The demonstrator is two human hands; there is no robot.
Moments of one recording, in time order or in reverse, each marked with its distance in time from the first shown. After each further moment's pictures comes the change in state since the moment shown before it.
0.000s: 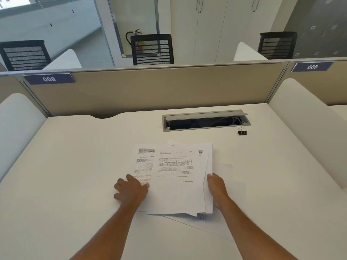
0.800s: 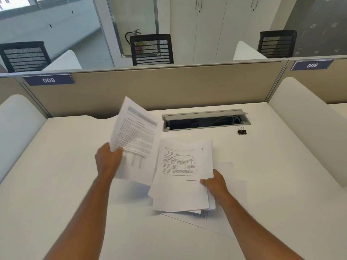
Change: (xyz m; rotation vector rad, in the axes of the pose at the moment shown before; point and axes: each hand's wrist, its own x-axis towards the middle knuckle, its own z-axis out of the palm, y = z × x) left_hand 0.043 0.005 -0.120 -0.657 0.286 0.206; right_hand 0.007 -0.002 -0.006 -0.054 -0.066 -0.092
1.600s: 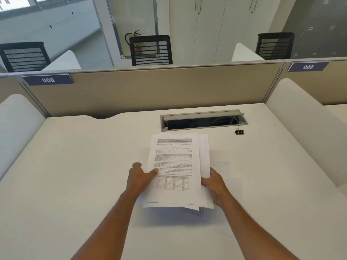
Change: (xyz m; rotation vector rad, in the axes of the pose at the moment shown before) left_hand -0.074 -0.017 0.070 0.069 -0.482 -0.180; right_hand -0.024 -0.010 -0.010 0.200 -0.196 -0.060
